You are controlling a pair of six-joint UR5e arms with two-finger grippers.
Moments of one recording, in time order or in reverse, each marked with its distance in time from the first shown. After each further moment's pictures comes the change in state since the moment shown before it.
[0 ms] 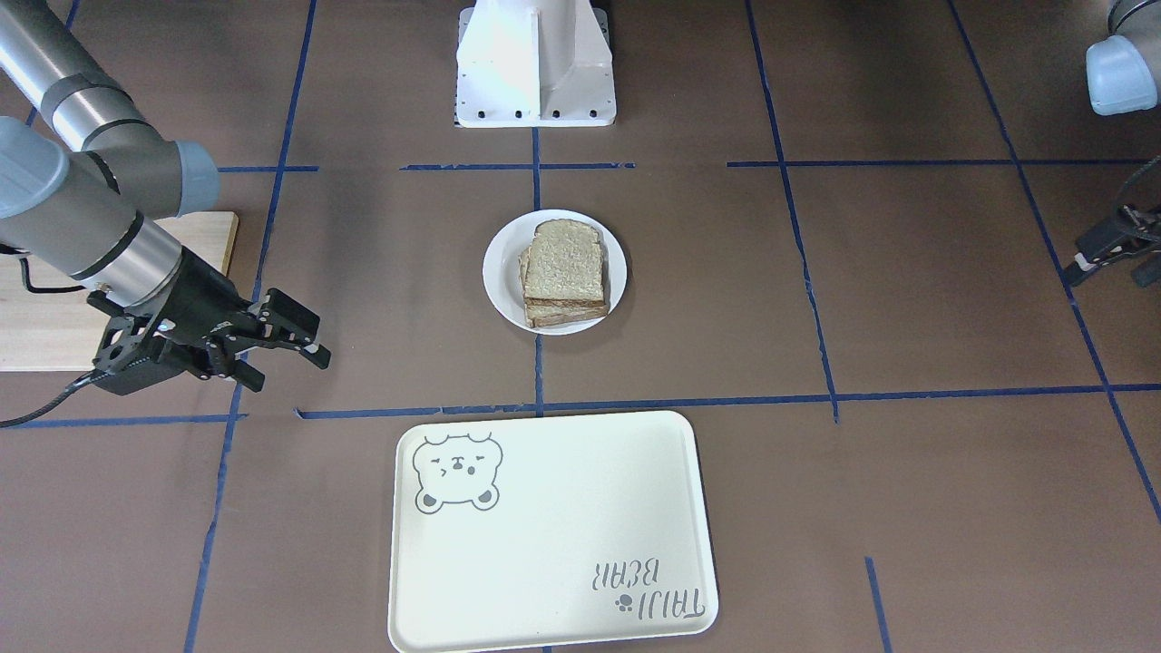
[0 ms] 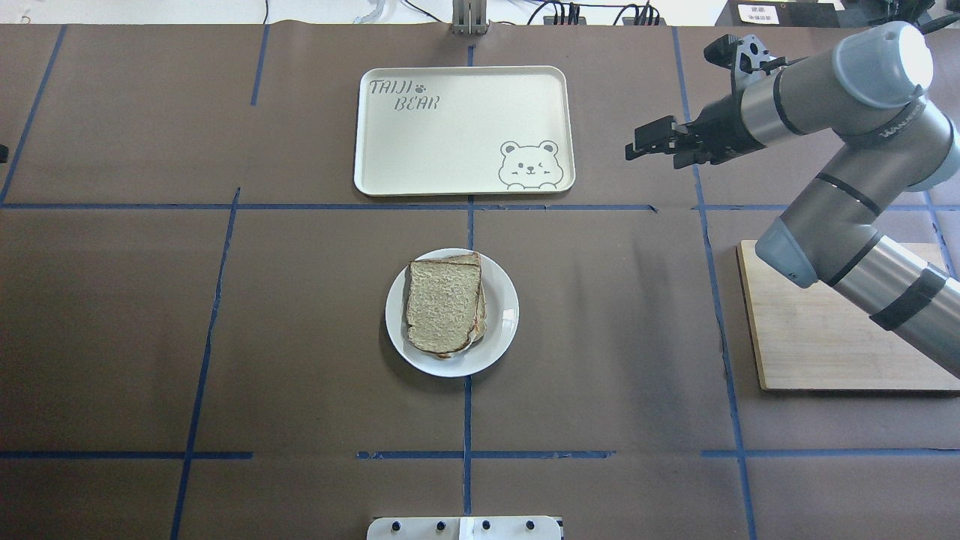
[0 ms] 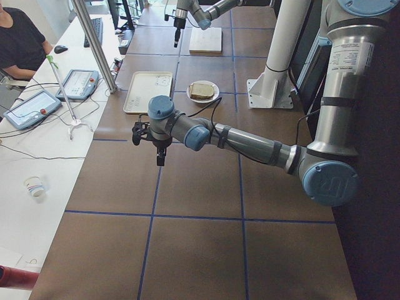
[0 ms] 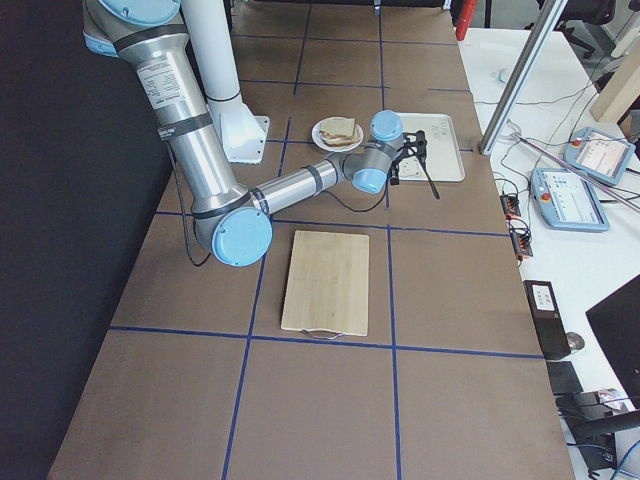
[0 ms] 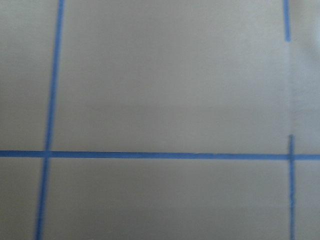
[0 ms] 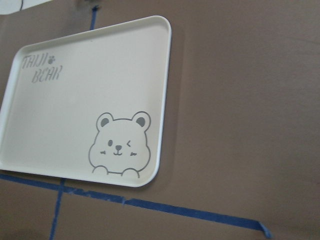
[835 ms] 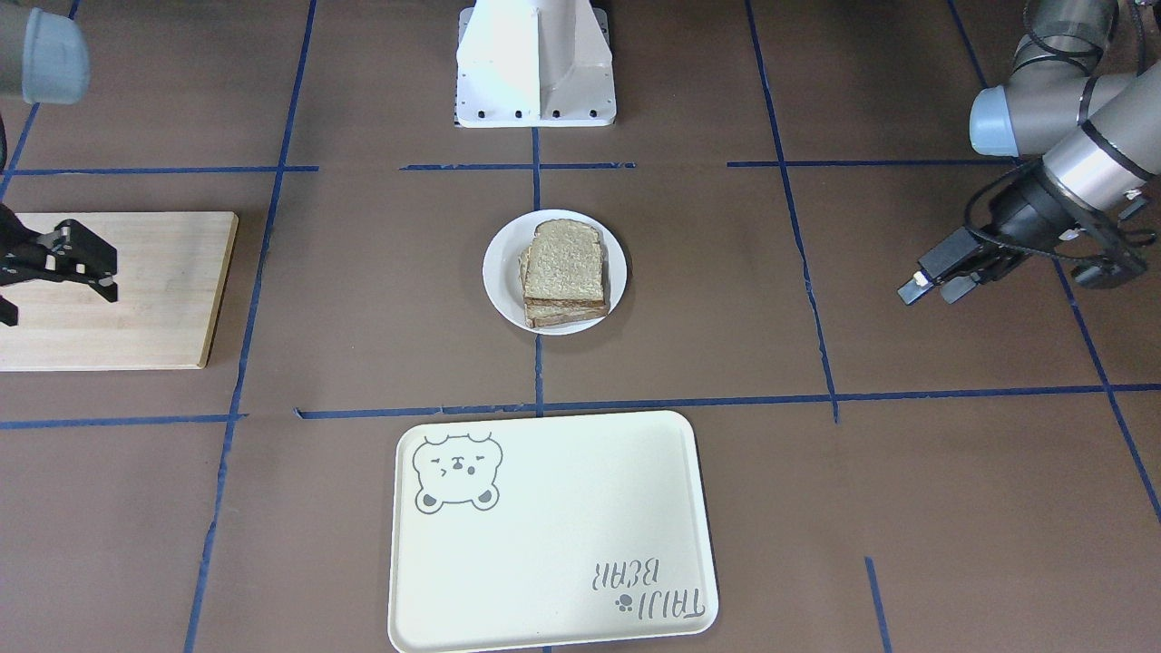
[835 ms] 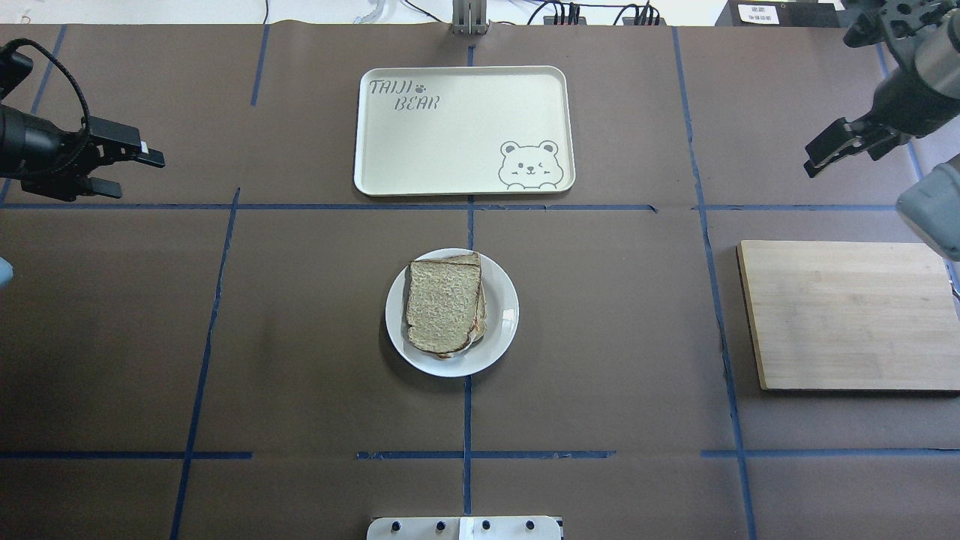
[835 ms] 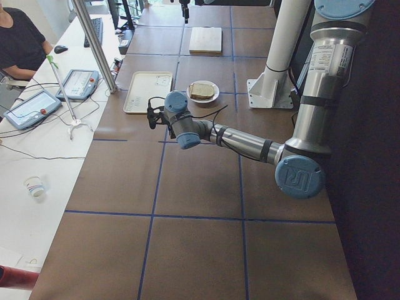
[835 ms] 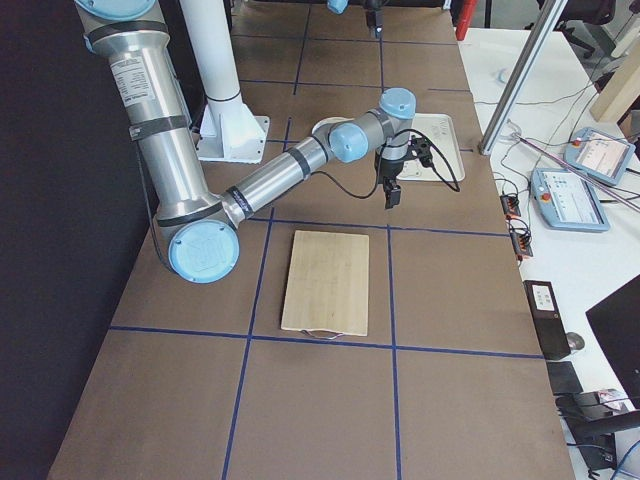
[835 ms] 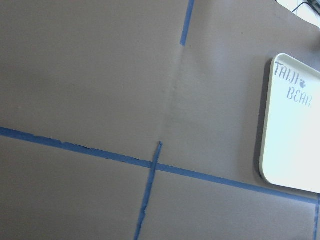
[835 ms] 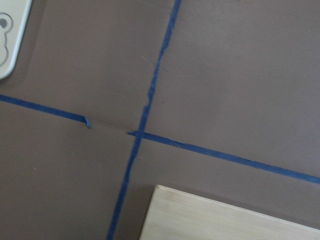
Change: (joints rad) left arm 0.256 -0.074 0.106 -0.613 0.081 -0.781; right arm 0.227 -0.139 0.342 -0.929 0.034 -0.798
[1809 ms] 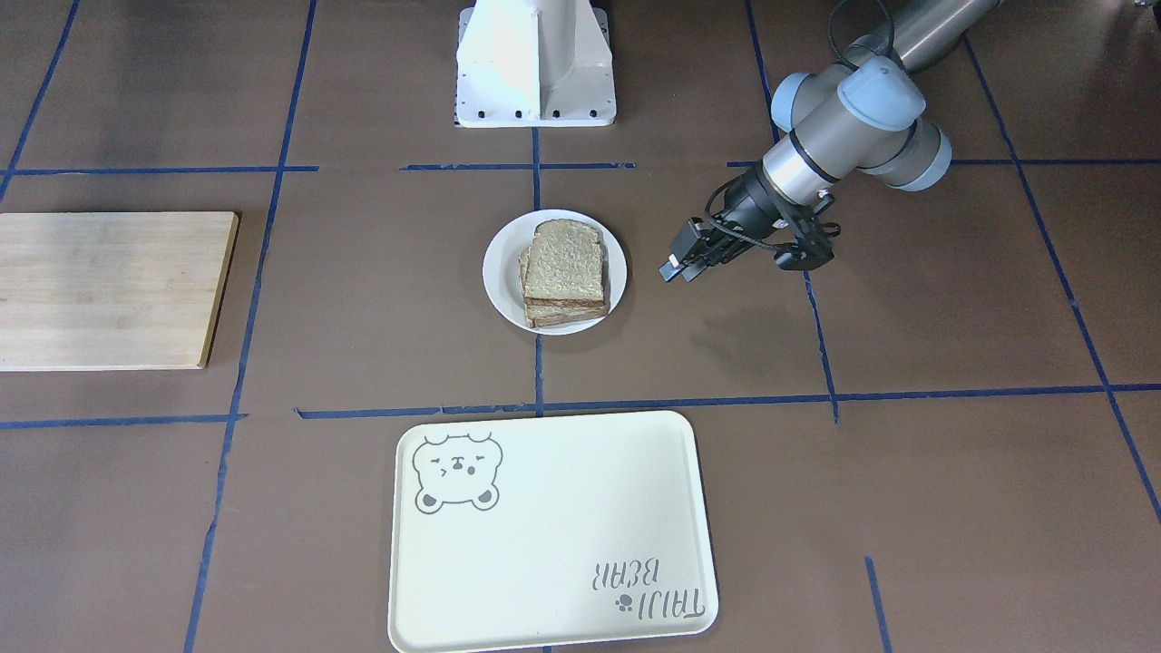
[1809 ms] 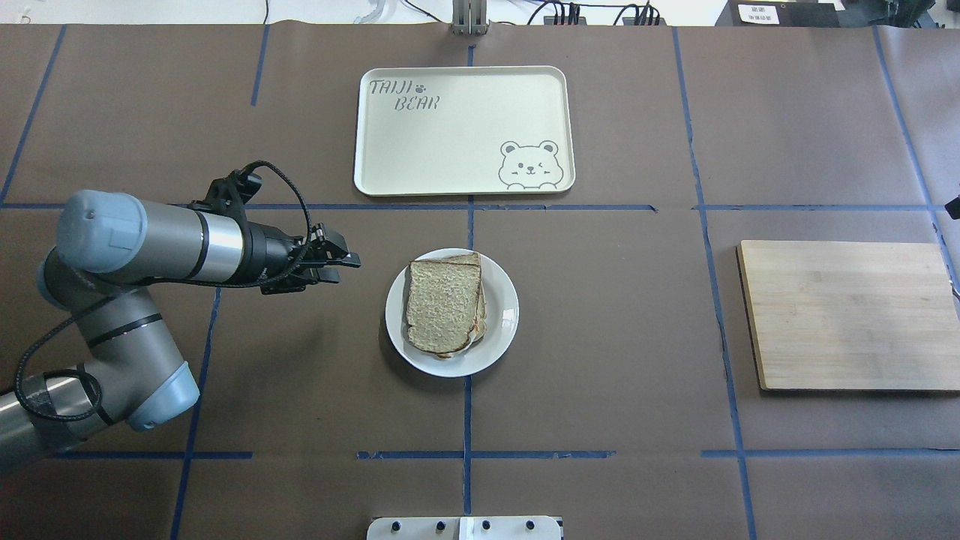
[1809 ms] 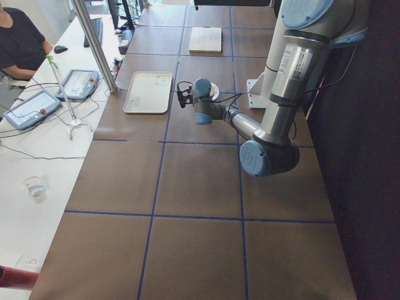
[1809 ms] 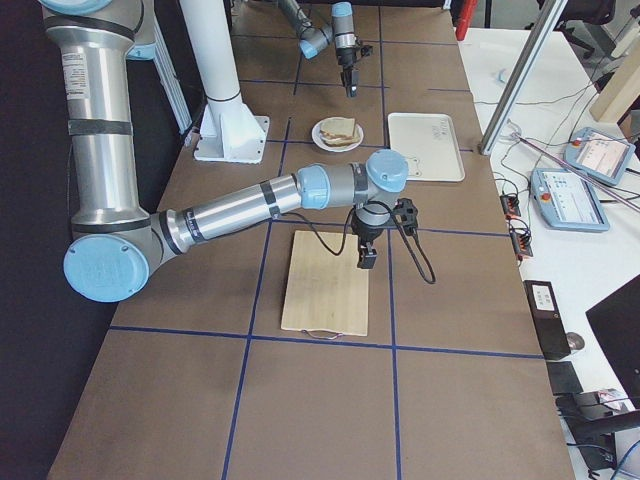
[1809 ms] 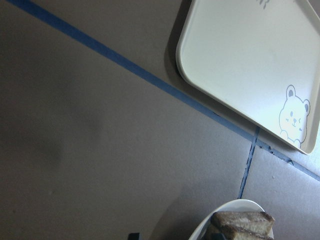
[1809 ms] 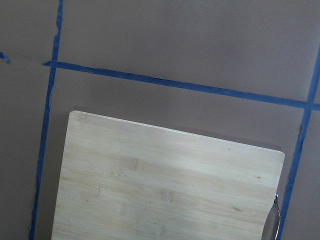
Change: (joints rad) left arm 0.429 -0.176 0.024 -0.066 0.329 -0.313; right arm 0.191 -0.208 -0.019 -0.025 0.168 -0.191
